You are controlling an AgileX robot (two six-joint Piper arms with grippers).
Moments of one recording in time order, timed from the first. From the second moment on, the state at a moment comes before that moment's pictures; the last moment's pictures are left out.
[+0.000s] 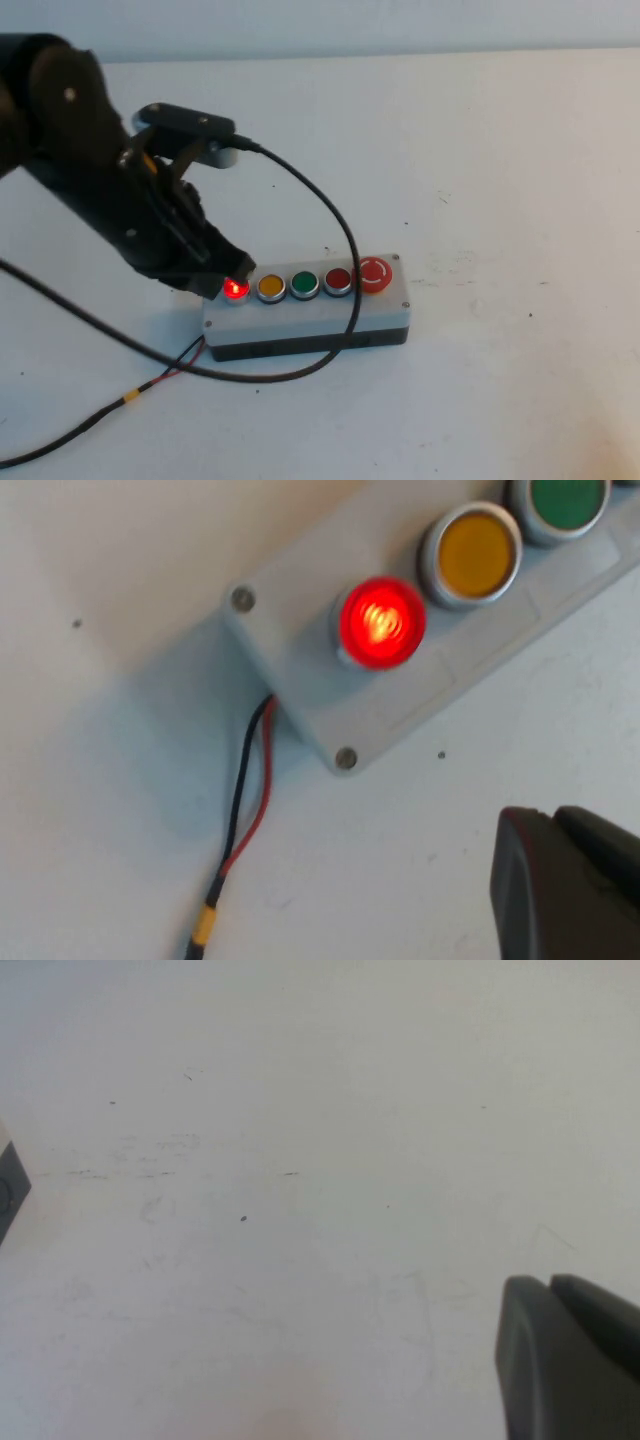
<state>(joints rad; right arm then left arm) 0.08 -0.01 0.03 0.07 0.34 0.04 -0.44 1.52 -1.28 -0.14 1.13 0.23</state>
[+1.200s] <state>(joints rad) 0.08 -0.01 0.03 0.07 0.34 0.04 -0.45 1.87 -1.55 -0.07 1.21 0.23</state>
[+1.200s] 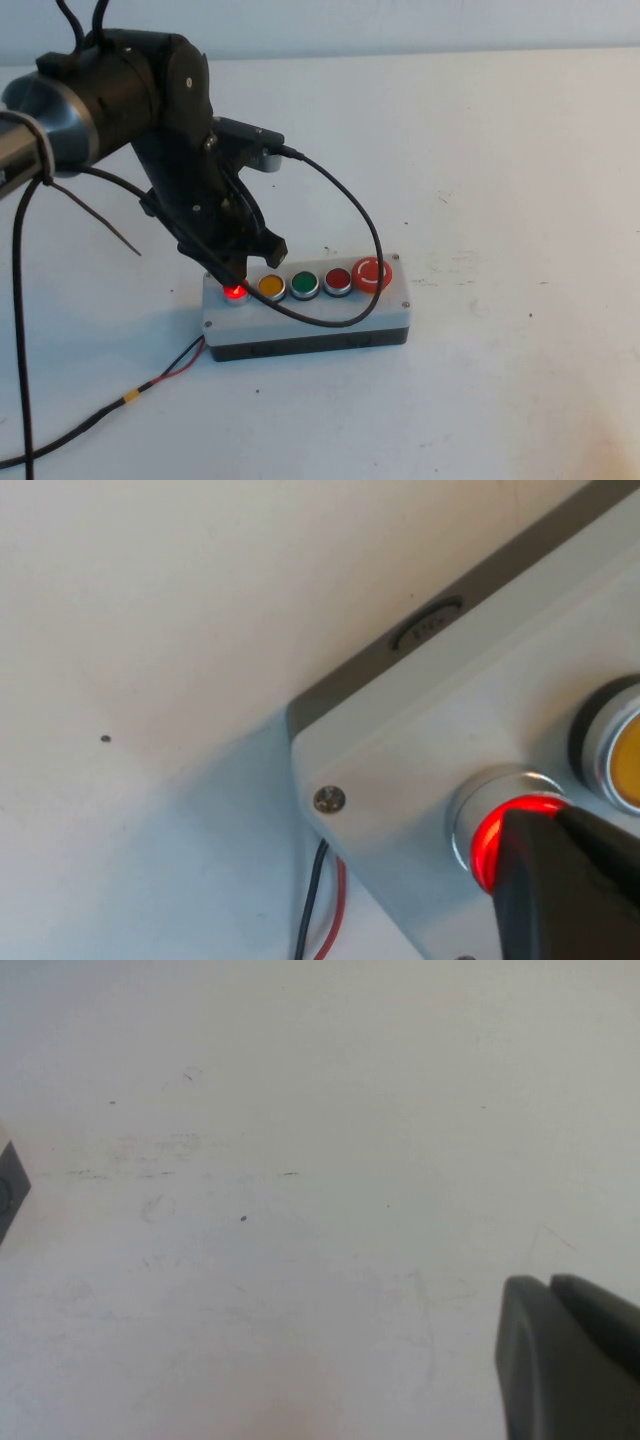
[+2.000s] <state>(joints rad) 0.08 -0.01 0.03 0.07 0.34 0.04 -0.45 1.41 -1.33 -0.06 0.94 0.23</state>
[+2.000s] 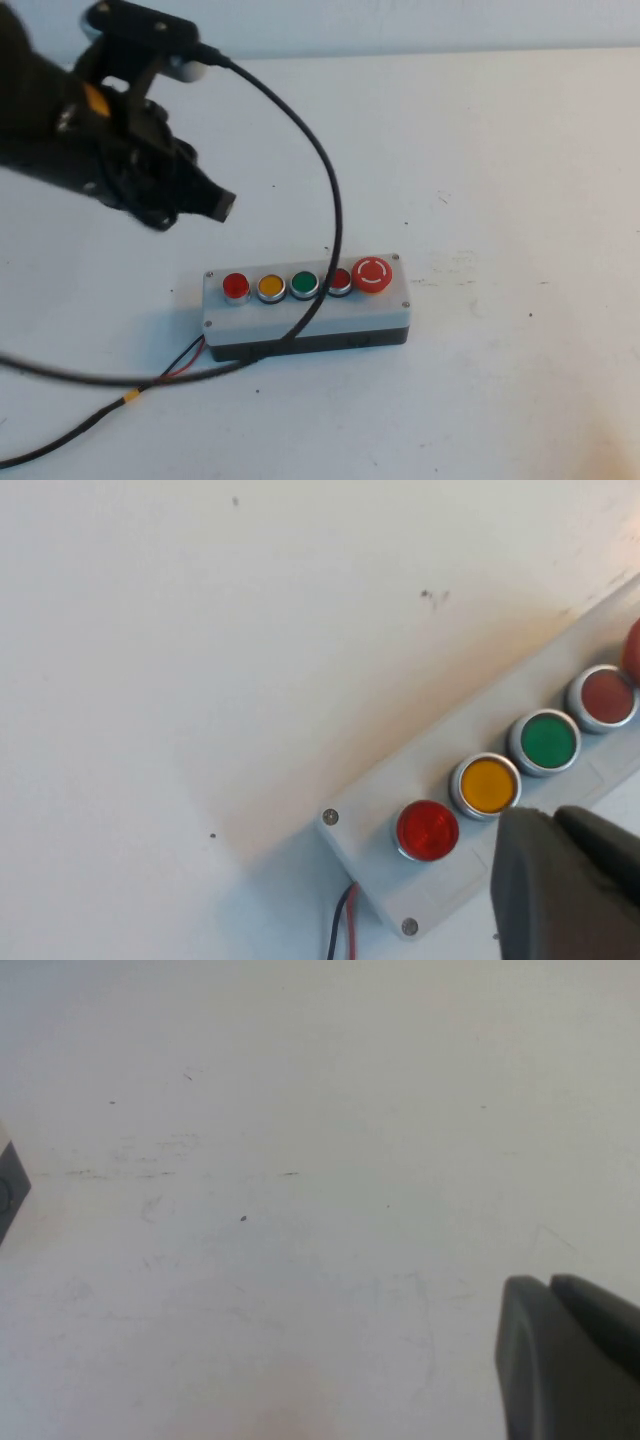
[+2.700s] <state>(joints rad) 0.08 -0.01 0.03 0.07 0.34 0.04 -0.45 0.55 -0.58 -0.01 0.50 0.16</state>
